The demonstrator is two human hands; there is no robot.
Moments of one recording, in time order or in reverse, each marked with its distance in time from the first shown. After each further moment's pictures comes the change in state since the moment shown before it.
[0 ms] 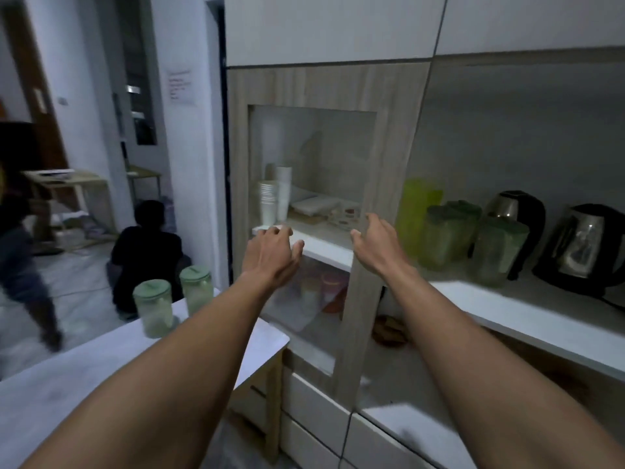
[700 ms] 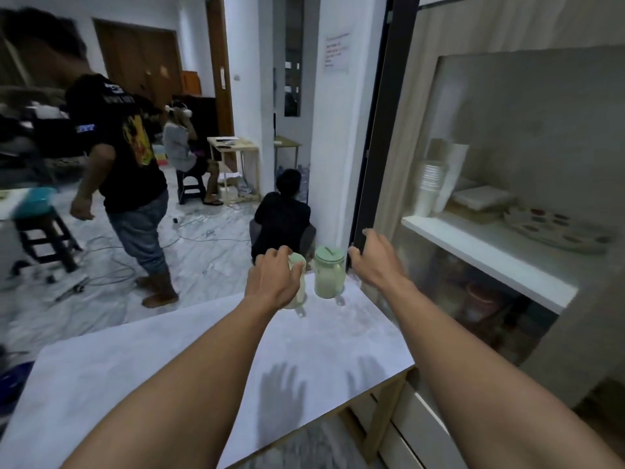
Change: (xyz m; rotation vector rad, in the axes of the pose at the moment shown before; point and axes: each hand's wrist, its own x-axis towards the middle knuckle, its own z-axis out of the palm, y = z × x) left_hand -0.054 -0.280 -0.014 0.092 -0.008 -0.542; right_hand 0.027 -0.188 0.278 0.121 -0.389 -0.278
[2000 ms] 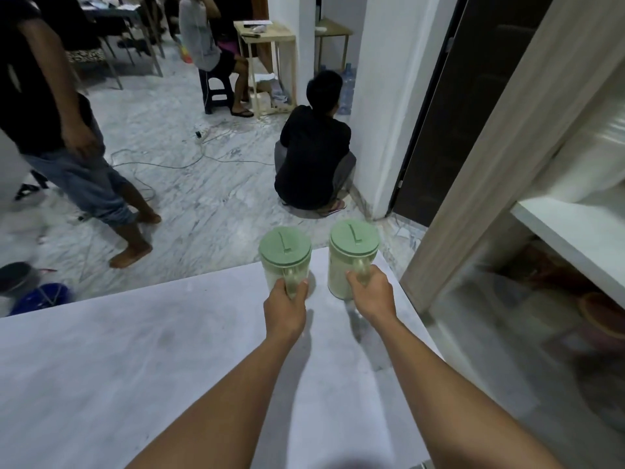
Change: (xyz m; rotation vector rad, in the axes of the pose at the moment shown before) left_hand 0.163 -0.064 0.267 -0.559 0.024 -0.711; right_hand 0.207 0.141 0.258 0.469 -0.299 0.365
